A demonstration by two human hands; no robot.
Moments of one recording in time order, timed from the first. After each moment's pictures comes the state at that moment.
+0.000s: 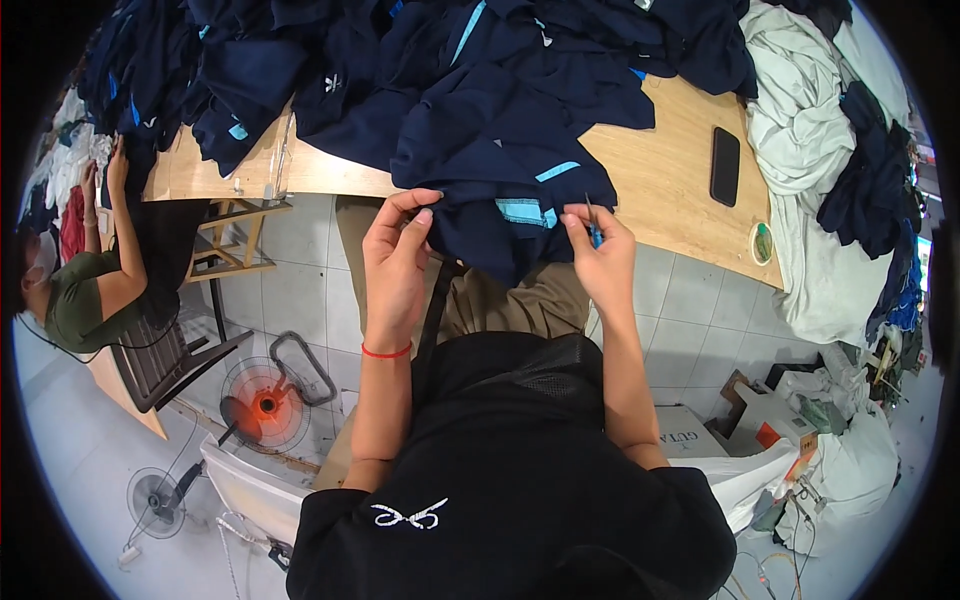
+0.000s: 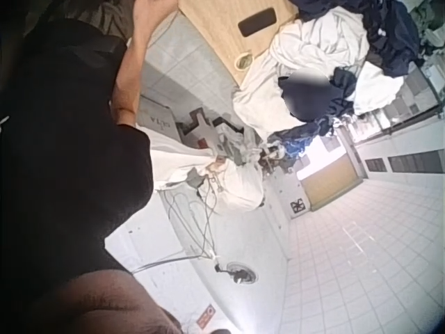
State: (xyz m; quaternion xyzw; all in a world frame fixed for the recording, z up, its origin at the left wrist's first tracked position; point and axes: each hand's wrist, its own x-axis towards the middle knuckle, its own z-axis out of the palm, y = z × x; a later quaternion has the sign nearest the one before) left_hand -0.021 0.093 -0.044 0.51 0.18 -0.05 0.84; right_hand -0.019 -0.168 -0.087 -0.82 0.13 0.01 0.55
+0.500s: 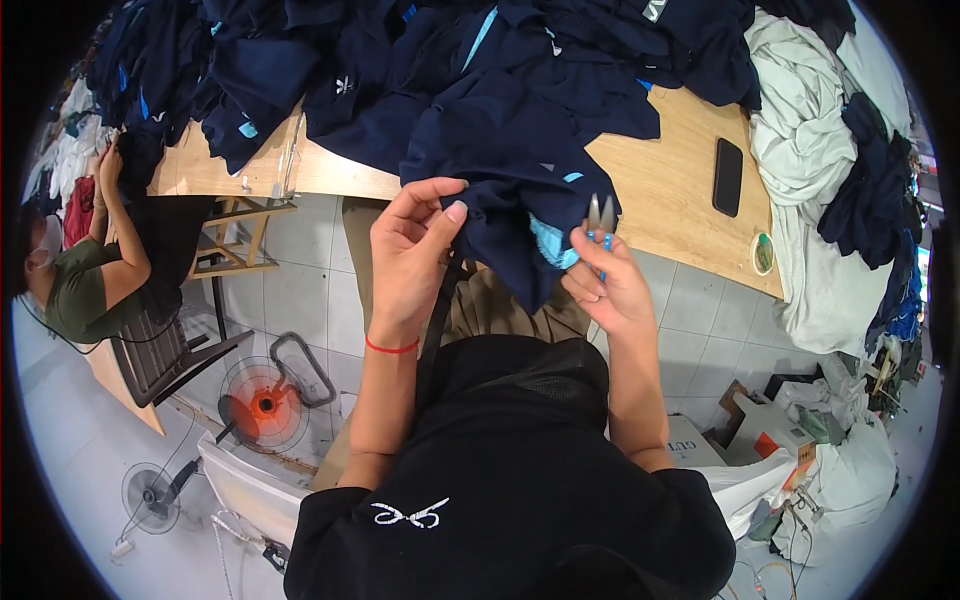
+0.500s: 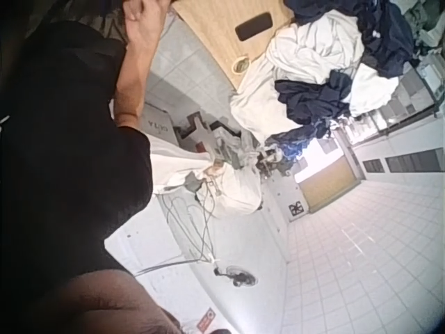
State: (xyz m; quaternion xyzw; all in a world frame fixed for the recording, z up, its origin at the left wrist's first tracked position) left_hand -0.008 0.085 -0.016 0.55 0.13 -0.04 0.83; right_hand -0.022 -0.165 -0.032 -0.37 0.23 0.23 0.87
